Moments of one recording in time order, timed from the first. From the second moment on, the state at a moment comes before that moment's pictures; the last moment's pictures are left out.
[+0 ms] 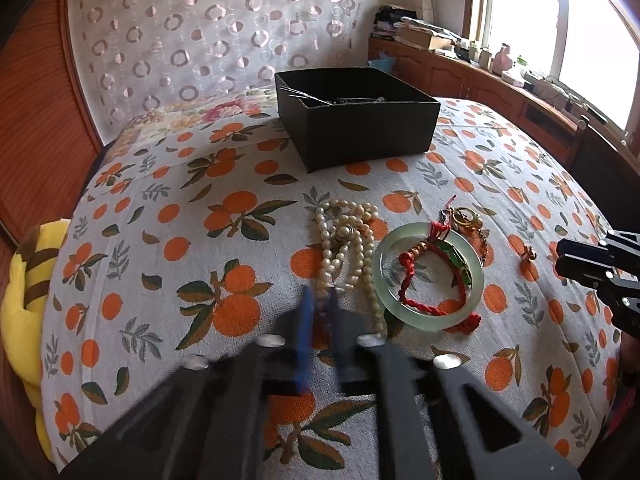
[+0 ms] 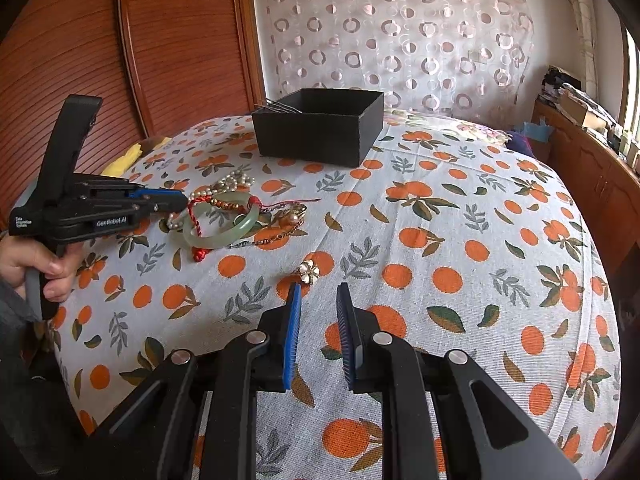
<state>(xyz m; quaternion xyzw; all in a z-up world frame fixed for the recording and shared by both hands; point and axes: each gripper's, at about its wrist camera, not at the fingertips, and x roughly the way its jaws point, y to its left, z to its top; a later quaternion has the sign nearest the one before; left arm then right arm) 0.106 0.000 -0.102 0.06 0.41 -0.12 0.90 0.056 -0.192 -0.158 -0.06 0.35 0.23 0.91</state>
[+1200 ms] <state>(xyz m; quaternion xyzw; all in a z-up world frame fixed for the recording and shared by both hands) 0.027 0.062 0.019 -0.01 0.24 -0.08 0.97 0.110 -0.075 -0.154 -0.13 0.40 0.33 0.84</state>
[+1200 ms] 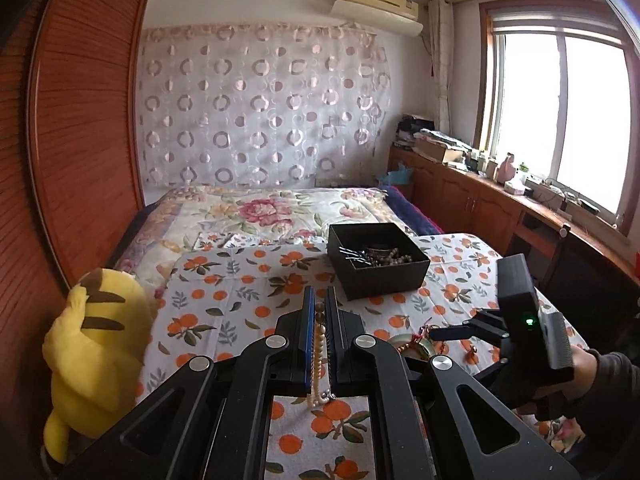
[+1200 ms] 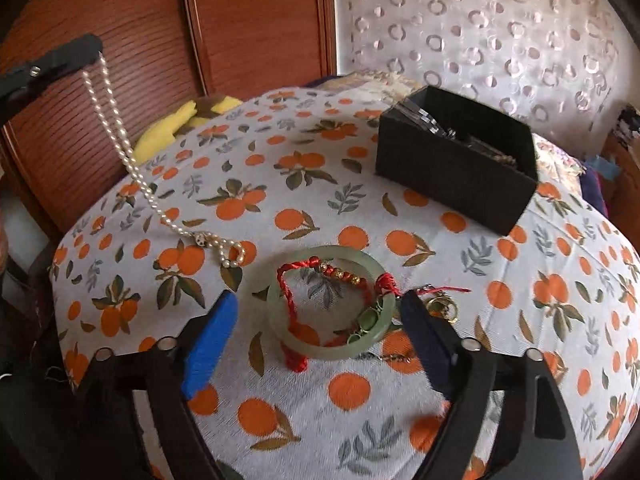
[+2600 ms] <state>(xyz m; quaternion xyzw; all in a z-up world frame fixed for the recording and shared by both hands) 0.105 -0.010 0.096 0.06 0.21 -0.12 0.97 0.137 -0.137 -0.090 -0.11 0.33 0.29 0.89</state>
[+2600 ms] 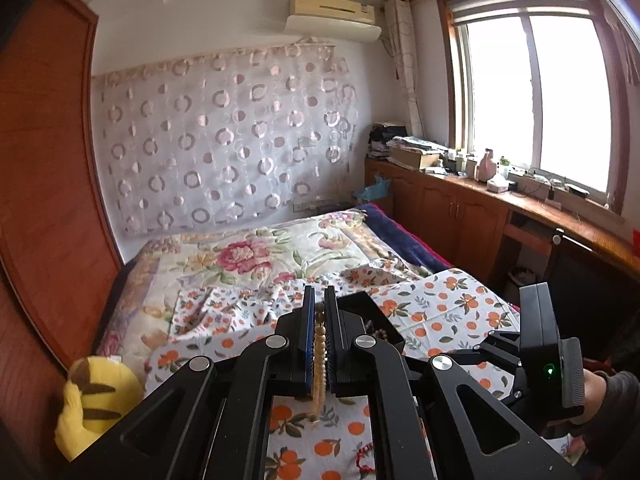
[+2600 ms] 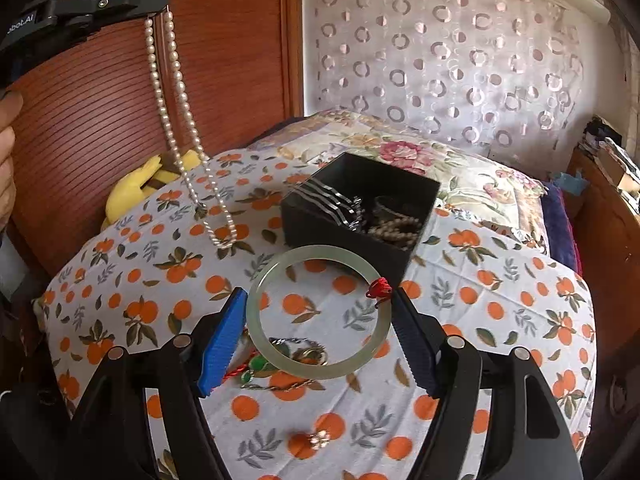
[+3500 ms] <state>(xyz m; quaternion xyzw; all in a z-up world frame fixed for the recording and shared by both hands) 0.200 -0.047 0.134 0.12 0.24 -0.08 0.96 0.174 -0.161 -0.078 -0.09 0.33 0.27 0.90</state>
